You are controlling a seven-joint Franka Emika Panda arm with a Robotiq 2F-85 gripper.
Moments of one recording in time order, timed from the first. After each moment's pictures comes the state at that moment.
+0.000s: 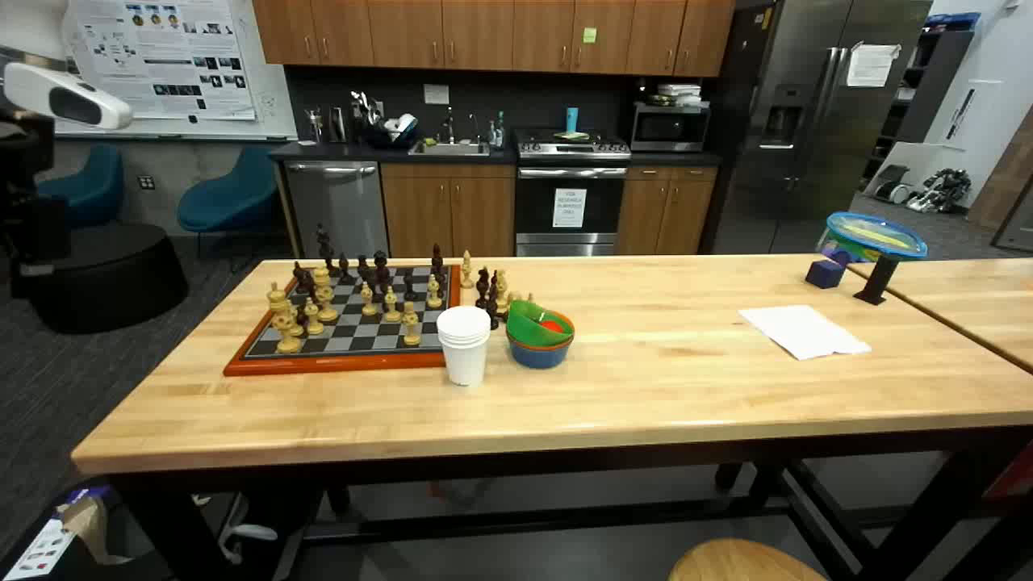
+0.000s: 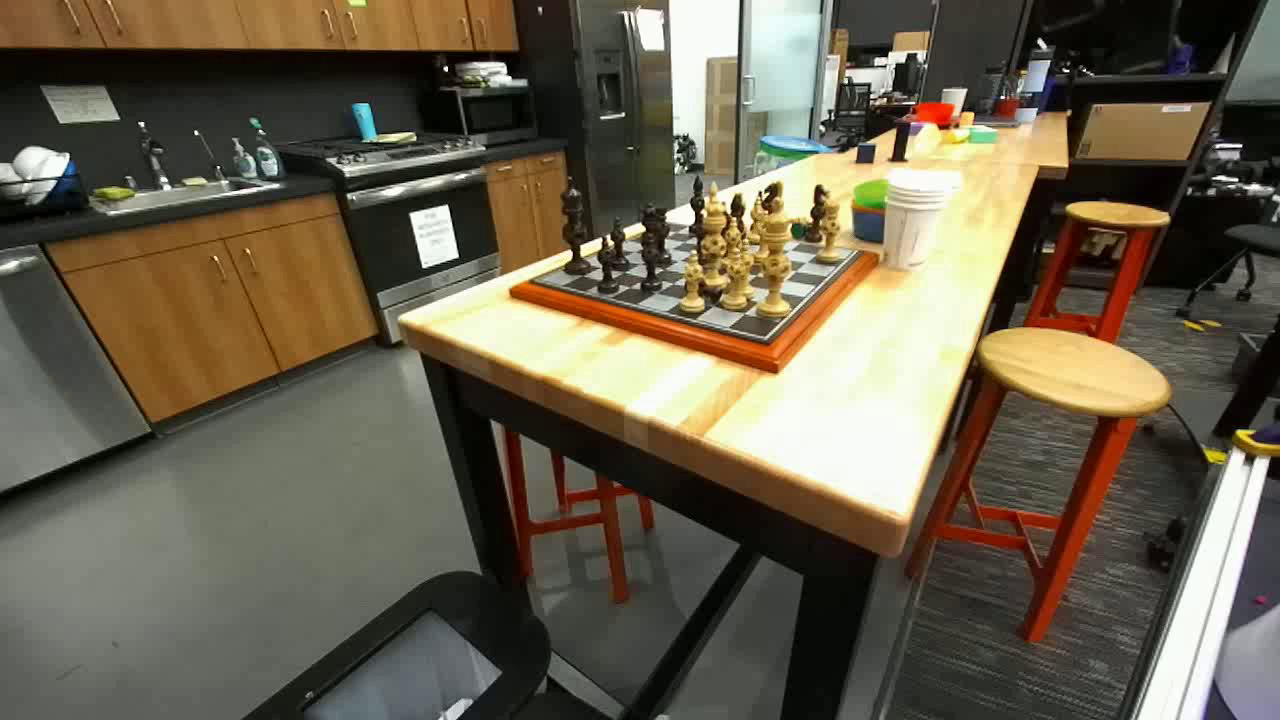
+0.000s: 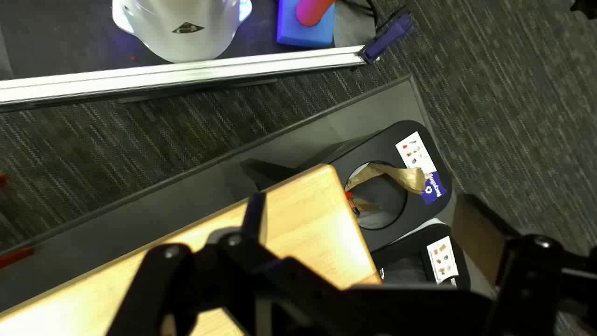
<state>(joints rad) 0.00 -0.87 -0.03 -2.54 0.24 1.43 0.15</state>
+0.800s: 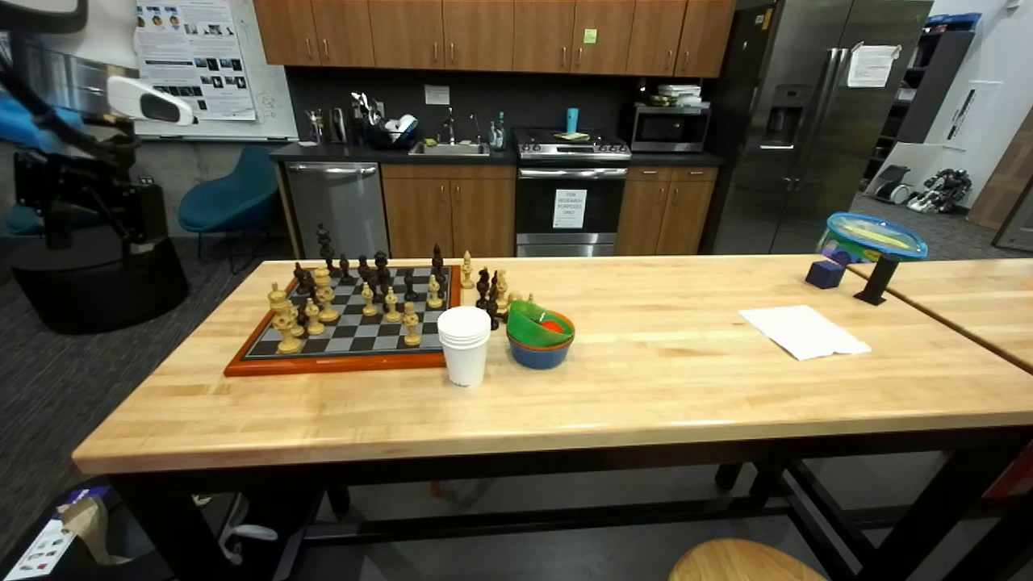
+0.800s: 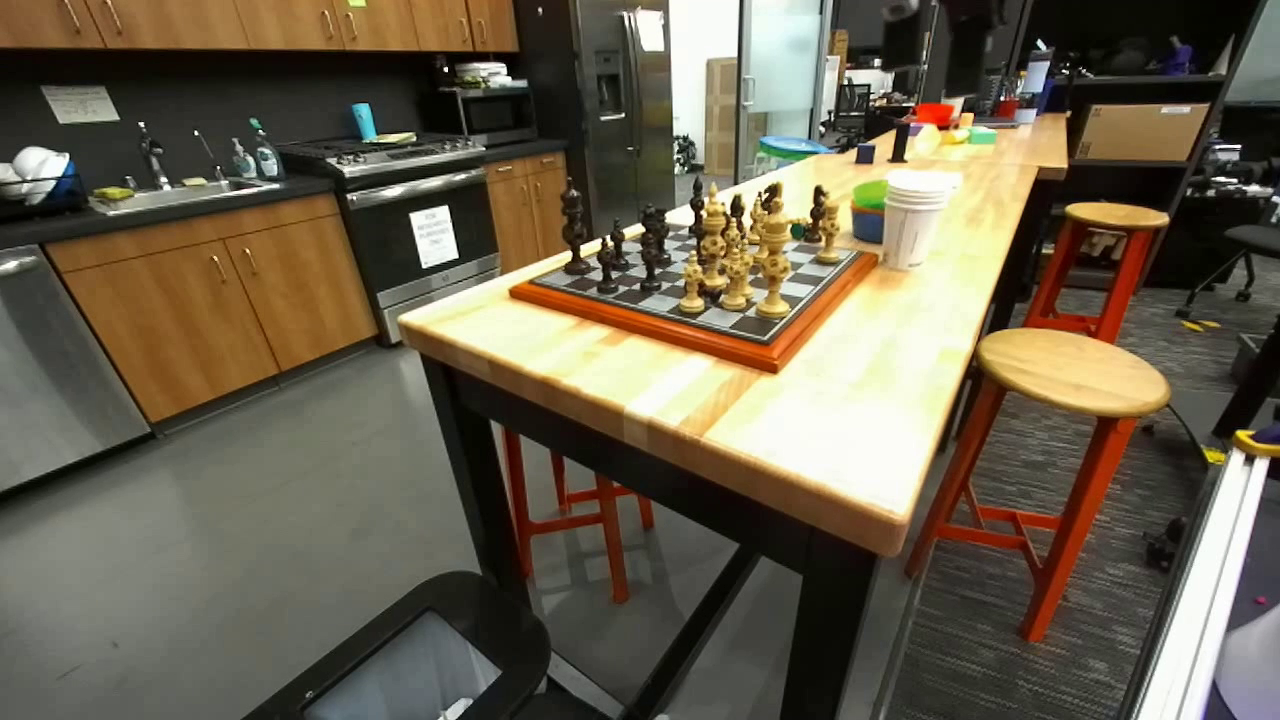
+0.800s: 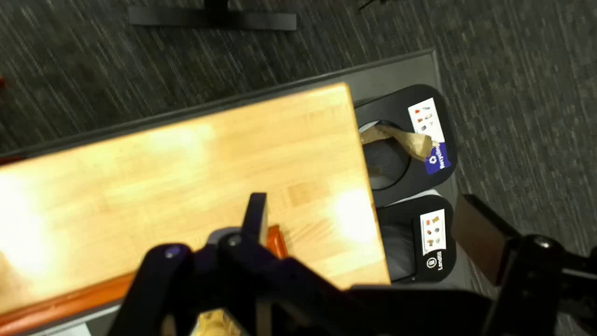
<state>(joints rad) 0.01 -0.64 0.00 -2.43 0.20 1.63 -0.02</state>
